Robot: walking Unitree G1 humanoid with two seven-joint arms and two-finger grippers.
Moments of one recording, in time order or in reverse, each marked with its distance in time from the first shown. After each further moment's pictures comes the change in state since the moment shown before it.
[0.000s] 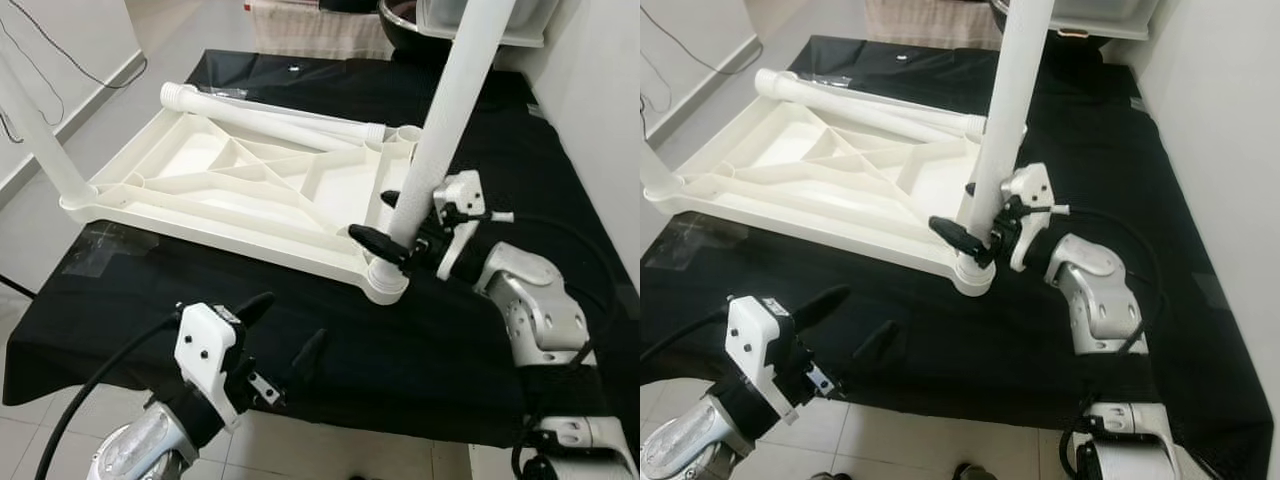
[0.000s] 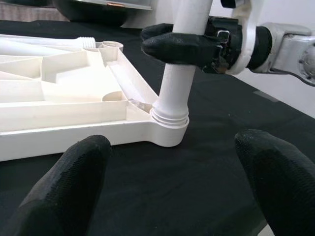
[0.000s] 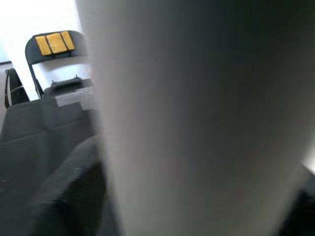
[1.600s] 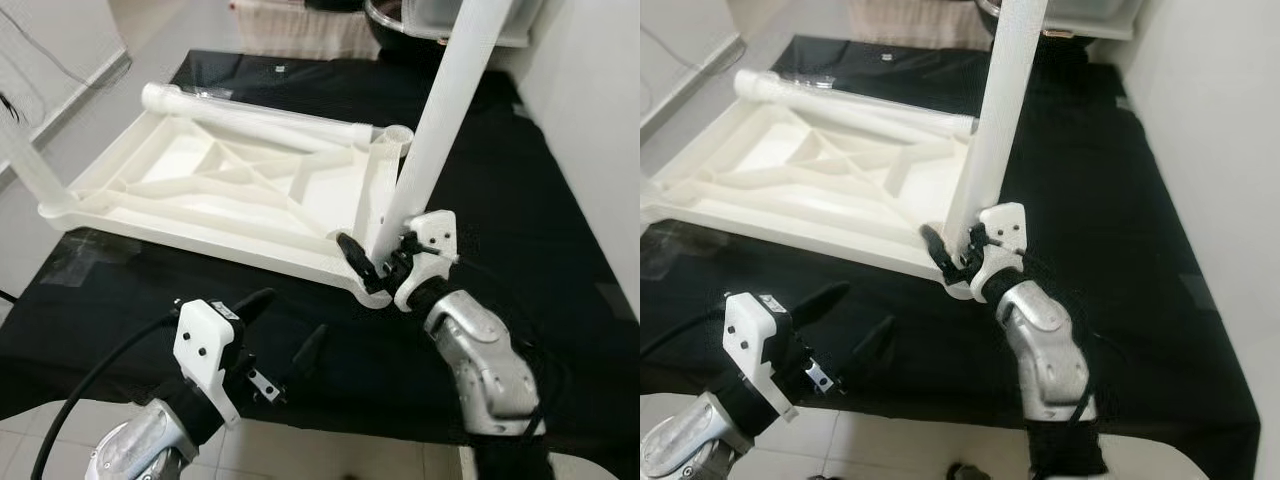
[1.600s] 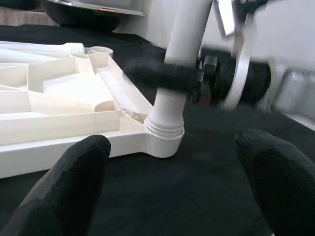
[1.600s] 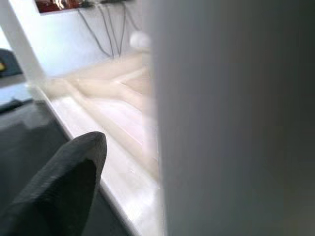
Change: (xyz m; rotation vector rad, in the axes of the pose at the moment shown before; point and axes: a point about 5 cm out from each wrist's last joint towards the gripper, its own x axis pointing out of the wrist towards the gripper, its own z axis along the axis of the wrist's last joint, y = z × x) left arm 0.002 -0.001 0.004 -0.006 -0.022 -0.014; right arm 0.007 0.041 -0.015 0.071 -0.061 -0.255
